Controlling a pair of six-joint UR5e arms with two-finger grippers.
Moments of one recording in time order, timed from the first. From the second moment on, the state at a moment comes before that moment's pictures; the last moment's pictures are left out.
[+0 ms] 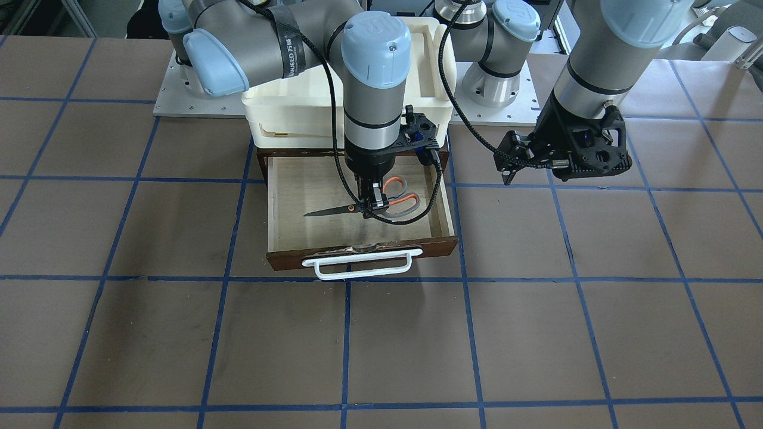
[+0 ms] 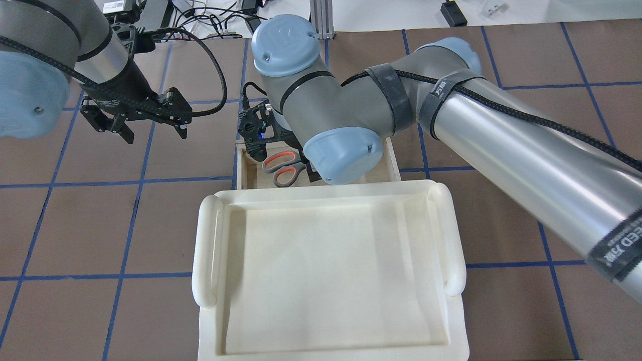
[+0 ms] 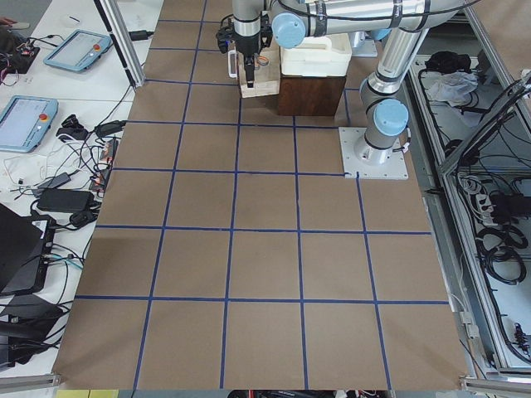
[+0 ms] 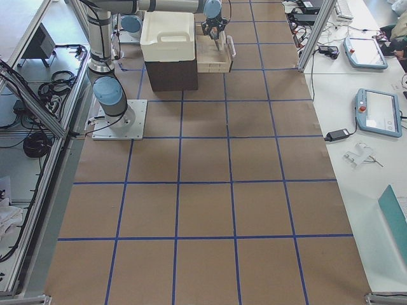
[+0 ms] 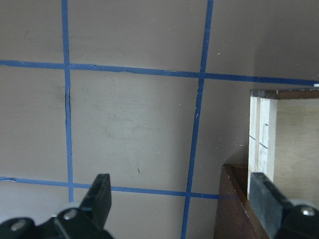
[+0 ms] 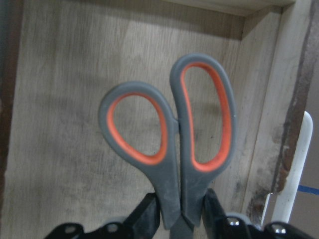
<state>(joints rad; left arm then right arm) -1.50 -1.58 -1.66 -1.48 1.61 -0.01 2.07 -1.25 1.55 -1.93 -1.61 -1.31</state>
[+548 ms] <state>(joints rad) -1.50 -1.58 -1.66 -1.48 1.61 -0.01 2.07 -1.25 1.56 -1.93 -1.62 -1.30</state>
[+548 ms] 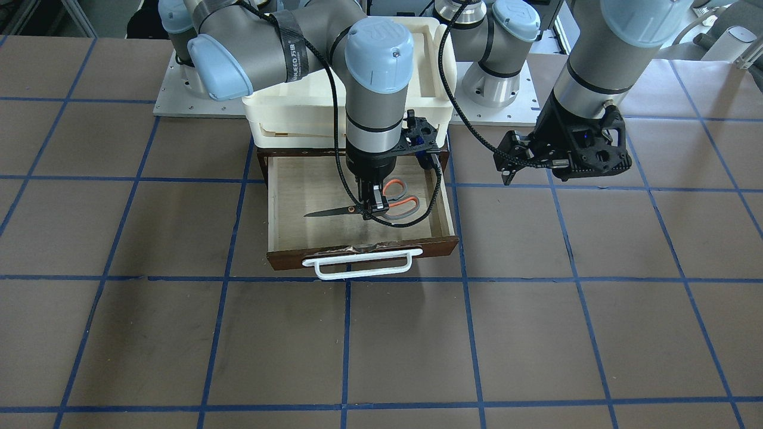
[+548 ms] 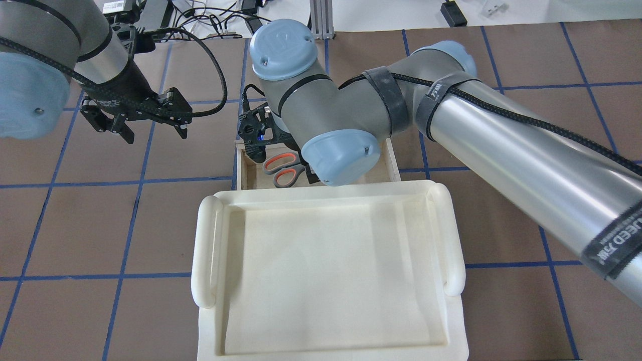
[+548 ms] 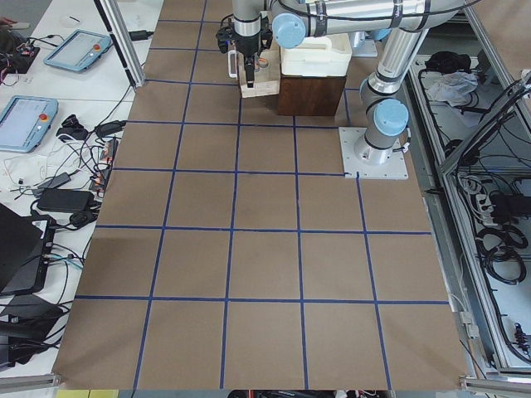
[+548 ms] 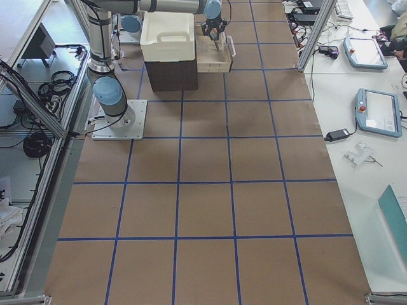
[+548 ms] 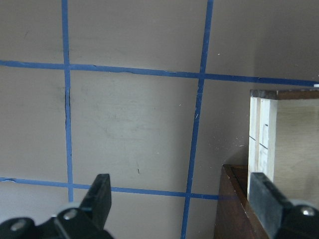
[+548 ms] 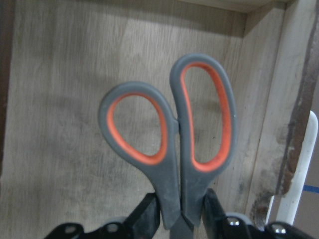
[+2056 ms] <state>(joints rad) -1.50 -1.58 -1.66 -1.48 1.60 0.00 2.06 -1.26 1.59 -1.93 -1.61 -1.19</state>
